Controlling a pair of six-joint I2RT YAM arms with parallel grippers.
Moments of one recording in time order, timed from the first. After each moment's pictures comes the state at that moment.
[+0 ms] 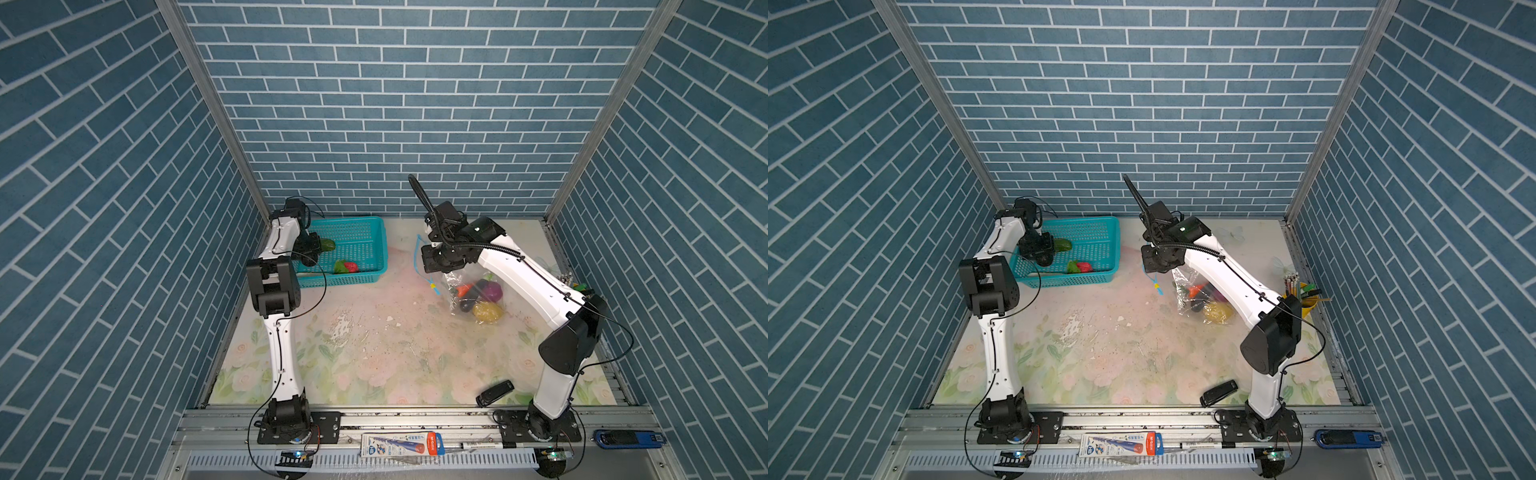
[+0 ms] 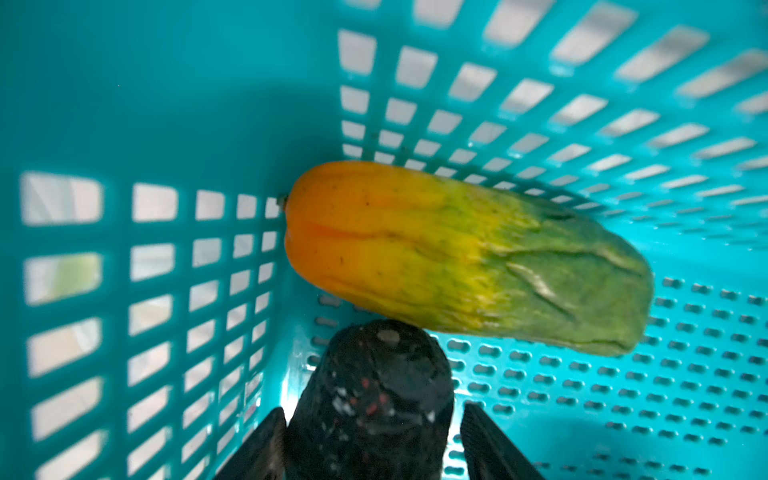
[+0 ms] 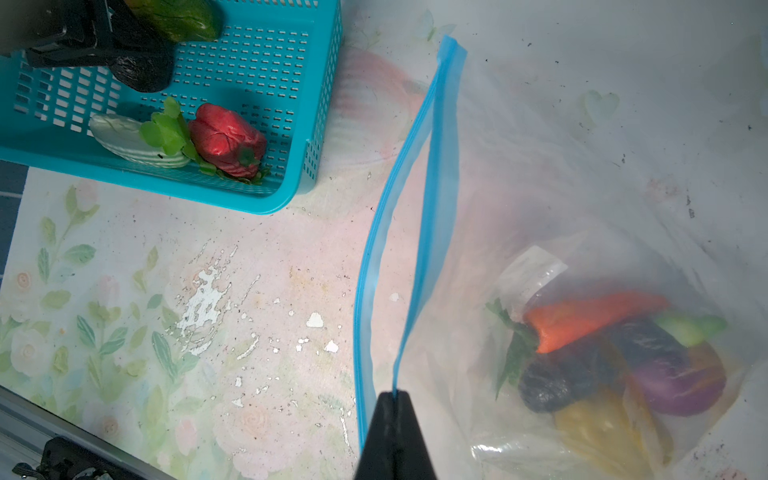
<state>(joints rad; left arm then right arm) 0.12 2.45 2.24 -1.09 0.04 -0.19 0.75 1.83 1.93 -1.14 0.04 0.39</state>
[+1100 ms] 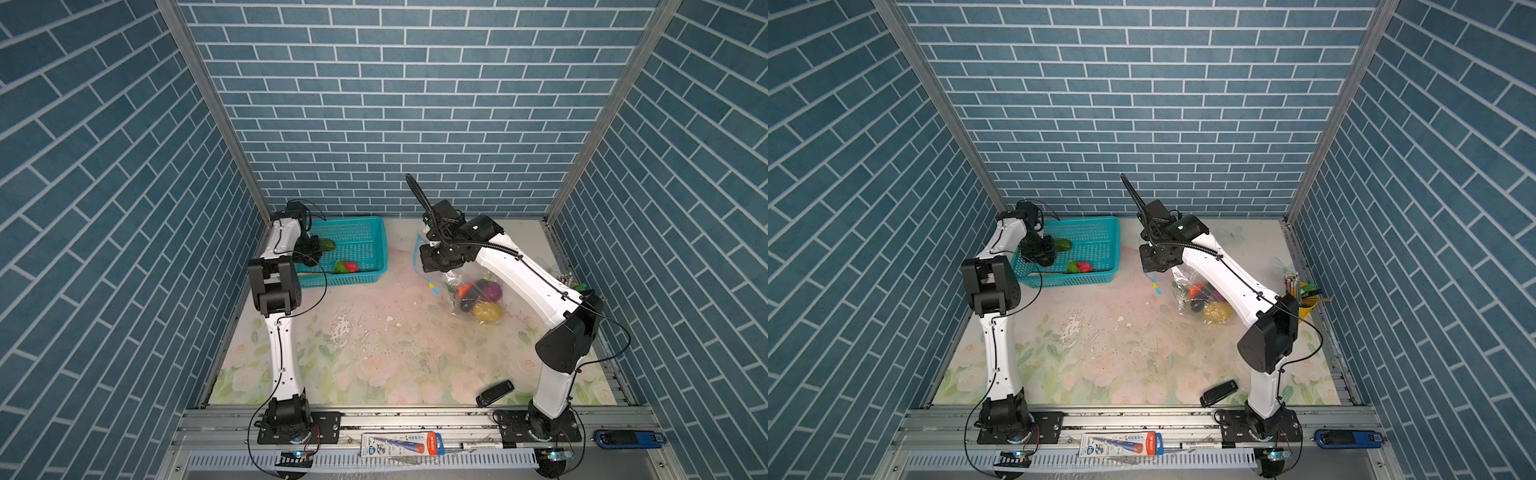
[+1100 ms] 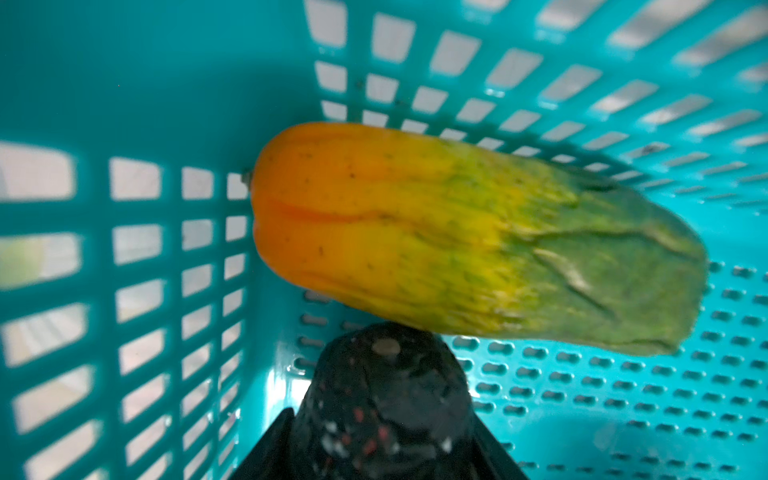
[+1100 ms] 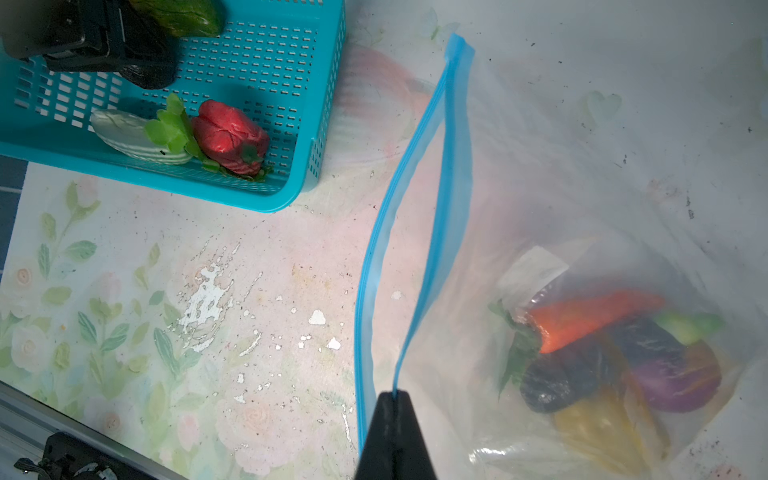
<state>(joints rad) 0.12 2.47 2.25 -1.12 0.05 -0.17 0.76 1.86 1.97 -1.17 0.04 0.39</state>
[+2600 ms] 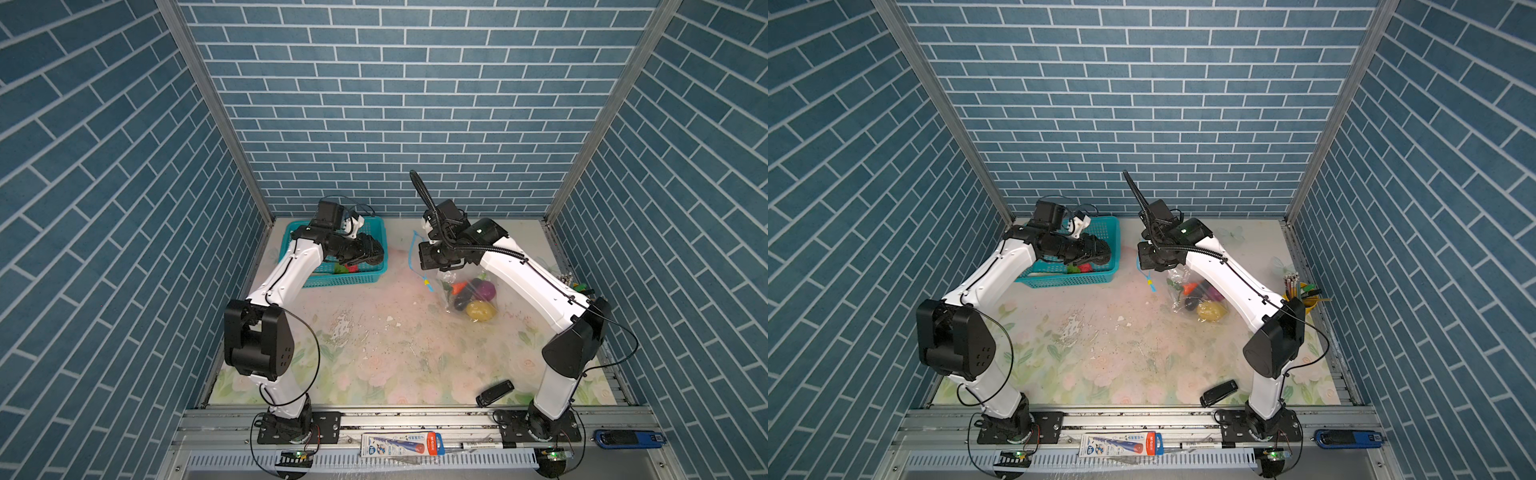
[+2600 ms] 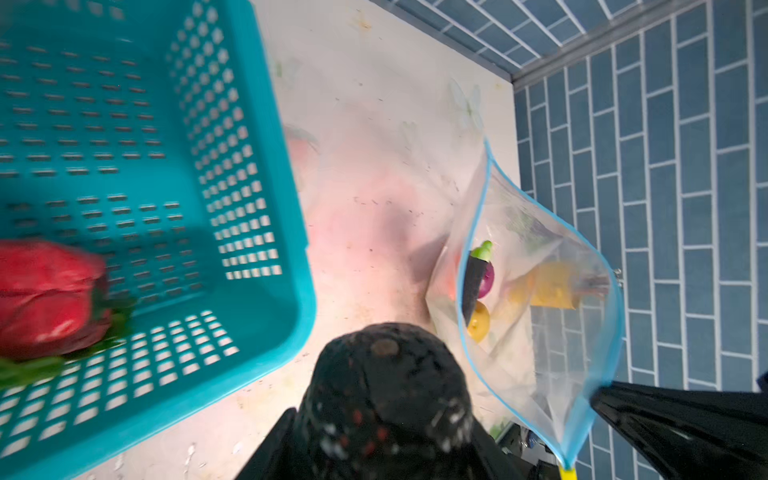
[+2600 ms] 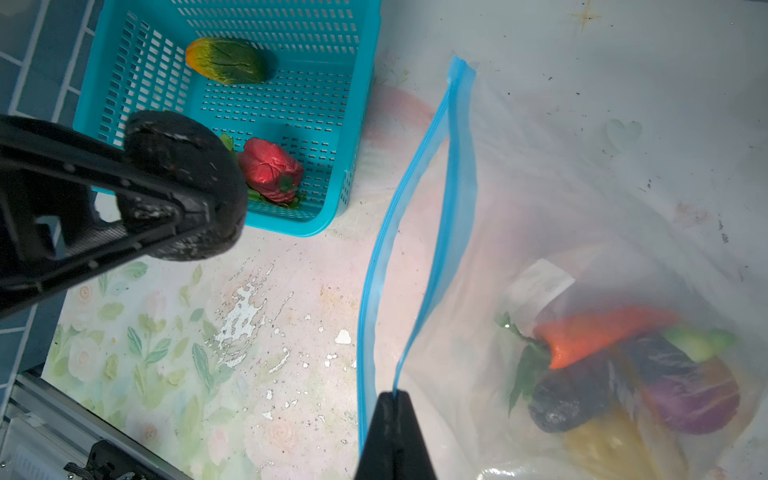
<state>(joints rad) -0.23 1.71 1.52 -0.73 0.64 -0.41 0.77 1.81 1.90 -1.05 0.00 0.42</state>
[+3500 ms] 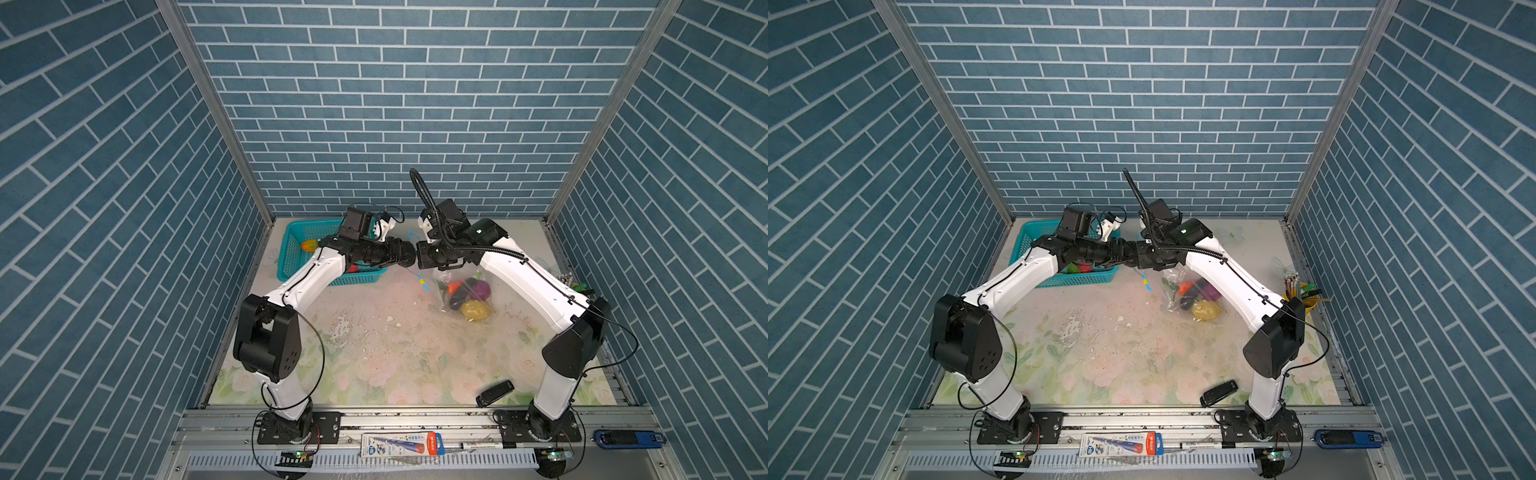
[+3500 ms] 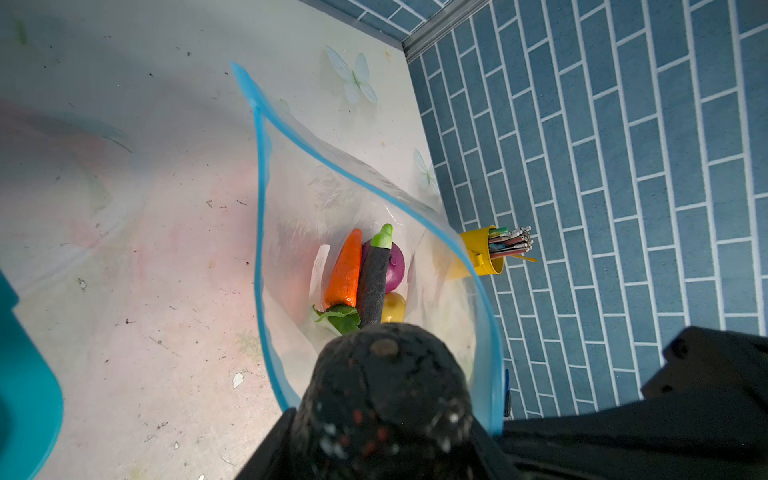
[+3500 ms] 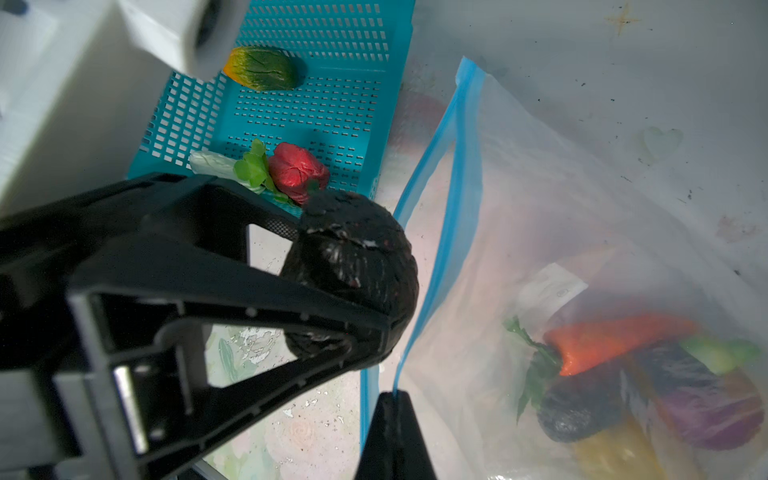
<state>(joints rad) -0.39 1.74 1.45 -0.46 0.73 -0.53 0.77 1.81 1.90 -1.02 -0.05 0.42</state>
